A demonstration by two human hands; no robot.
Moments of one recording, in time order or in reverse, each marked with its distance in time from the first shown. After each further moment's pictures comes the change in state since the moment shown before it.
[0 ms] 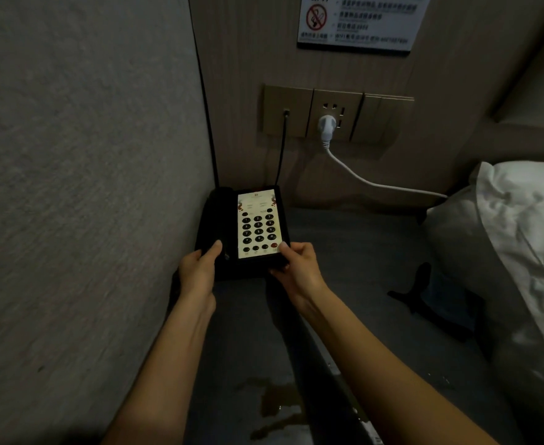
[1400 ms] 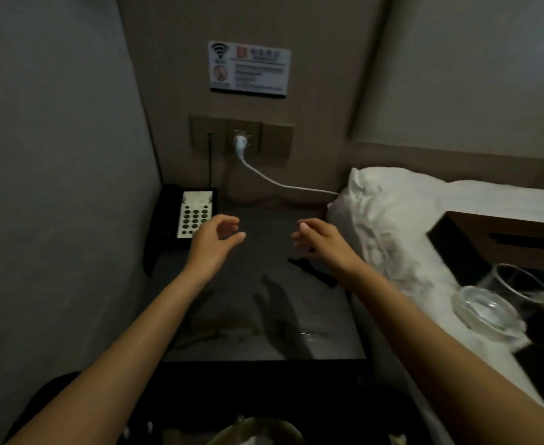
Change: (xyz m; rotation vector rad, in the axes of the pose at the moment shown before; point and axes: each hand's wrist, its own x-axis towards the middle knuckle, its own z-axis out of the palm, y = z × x) left_hand -0.165 0.015 0.066 0.528 -0.423 0.611; right_hand -0.192 -0.138 -0.129 -0.857 0.027 -0.376
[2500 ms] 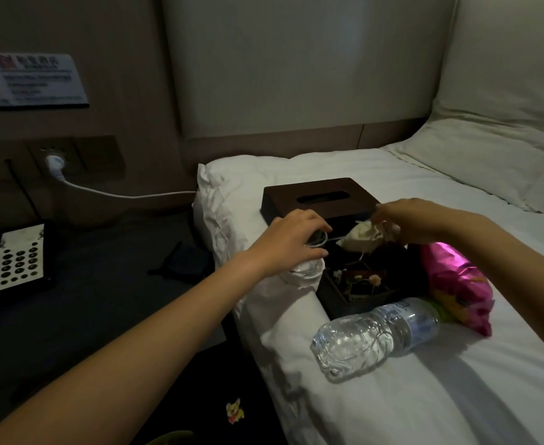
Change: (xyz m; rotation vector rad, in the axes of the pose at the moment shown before) left_hand -0.093 0.213 0.297 0.465 -0.711 0.884; right_hand -0.177 0.046 -0.376 -1.397 -0.036 0.298
